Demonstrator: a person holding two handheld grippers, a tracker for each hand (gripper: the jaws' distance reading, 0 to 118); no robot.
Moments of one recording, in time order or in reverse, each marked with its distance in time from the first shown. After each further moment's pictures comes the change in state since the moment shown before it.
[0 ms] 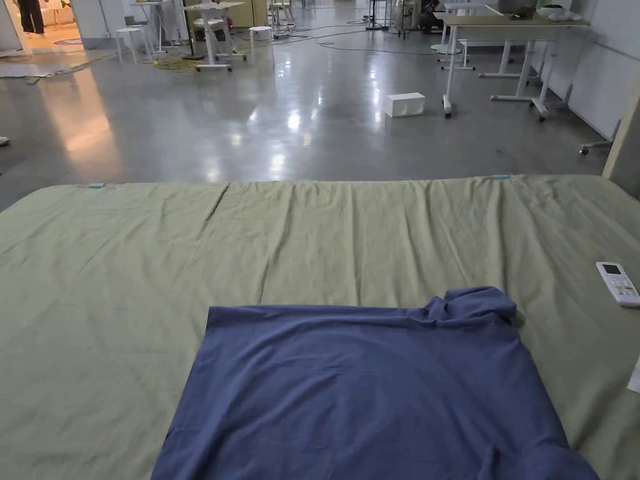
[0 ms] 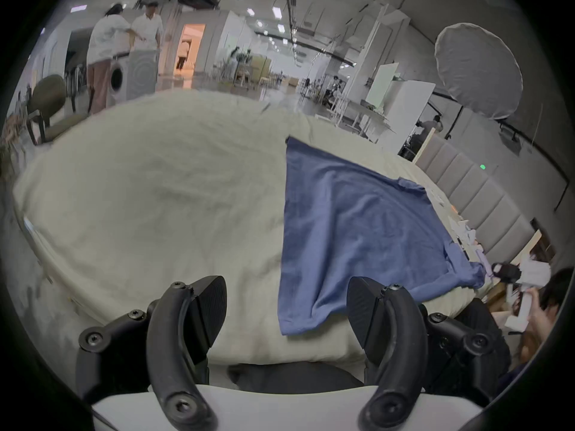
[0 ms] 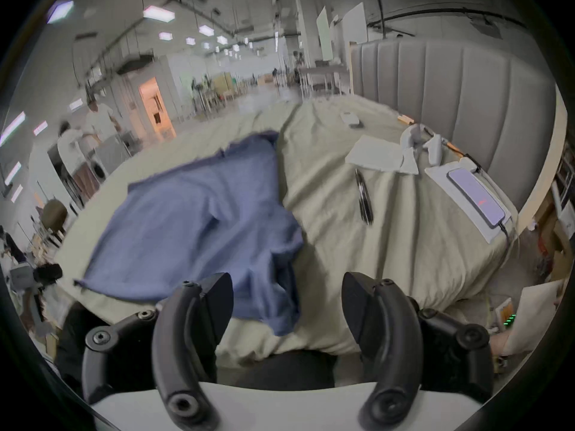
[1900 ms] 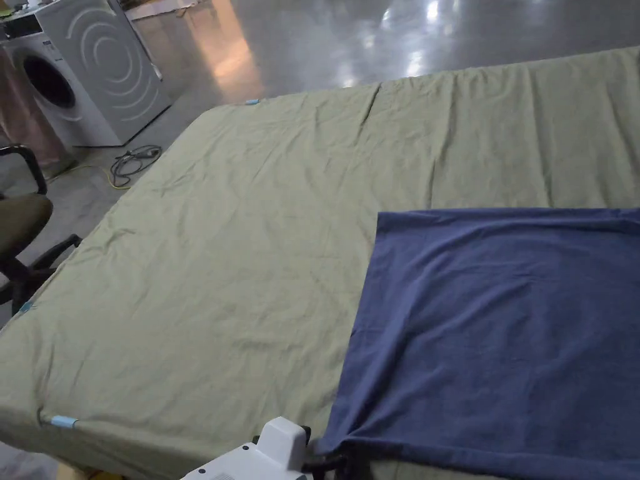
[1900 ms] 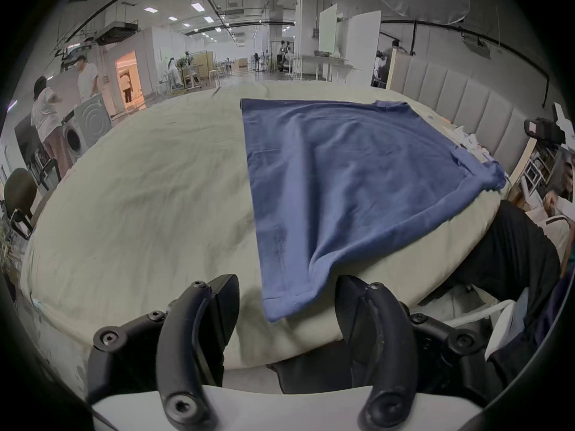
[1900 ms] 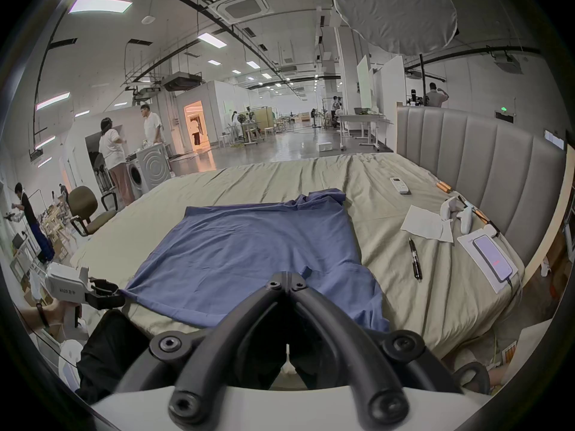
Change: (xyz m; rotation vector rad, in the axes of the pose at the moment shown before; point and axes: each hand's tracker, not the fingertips) left arm 0.017 -0.038 -0.054 -0.160 -0.001 -0.387; right arm -0.131 0.029 0.061 0.174 0.117 0.165
